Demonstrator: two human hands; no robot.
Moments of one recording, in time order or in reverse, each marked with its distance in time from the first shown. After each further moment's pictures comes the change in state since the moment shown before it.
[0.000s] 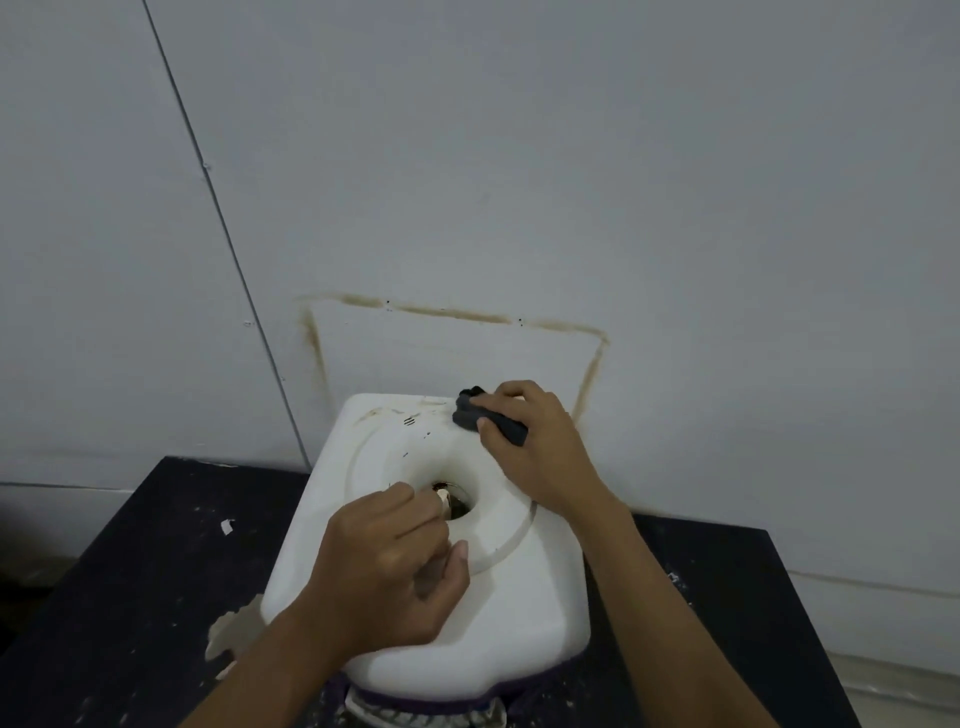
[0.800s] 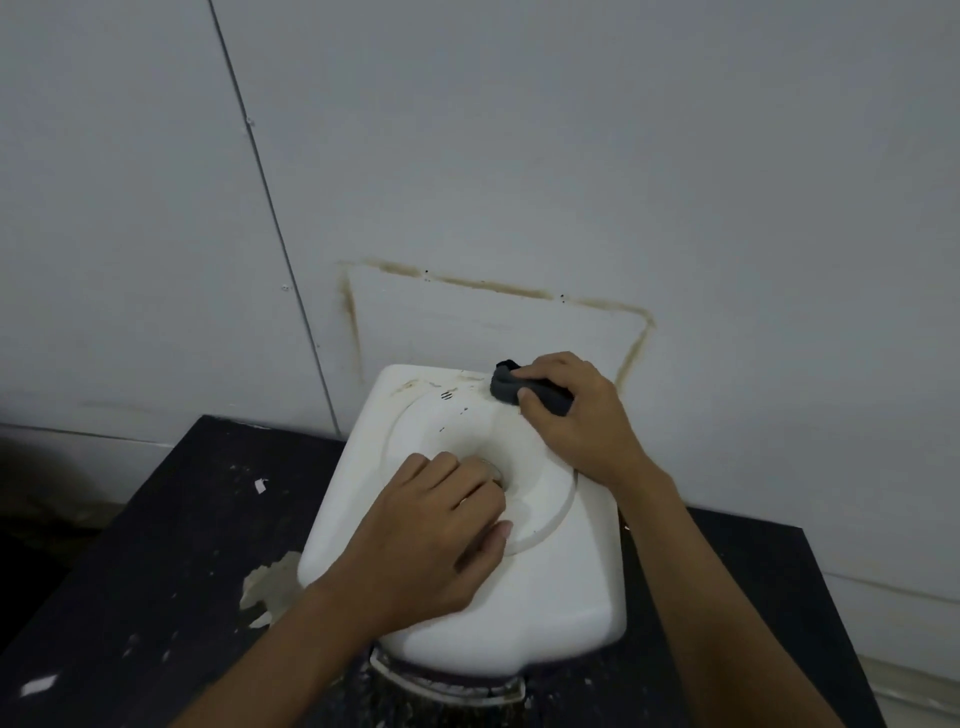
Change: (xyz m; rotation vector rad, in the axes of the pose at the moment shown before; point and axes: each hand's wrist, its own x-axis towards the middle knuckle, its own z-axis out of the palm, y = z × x) left_hand -0.001 -0.002 -0.002 0.068 -0.205 -0.029; right_hand 0.014 0.005 -0.004 0.086 0.022 -0.081
